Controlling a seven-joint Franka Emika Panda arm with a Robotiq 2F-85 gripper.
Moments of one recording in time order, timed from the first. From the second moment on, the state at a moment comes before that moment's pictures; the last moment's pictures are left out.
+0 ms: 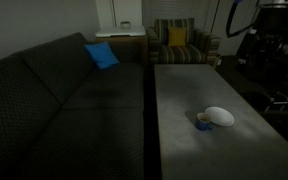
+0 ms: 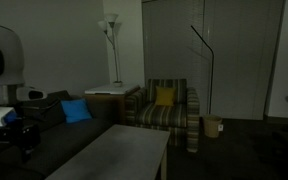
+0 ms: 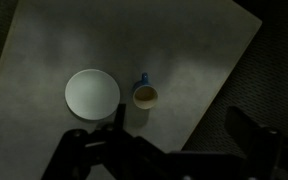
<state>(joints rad) 0.03 0.62 0.10 -1.98 0.10 2.57 -0.26</state>
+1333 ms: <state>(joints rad) 0.04 1.18 0.10 -1.45 0.03 2.56 -0.20</state>
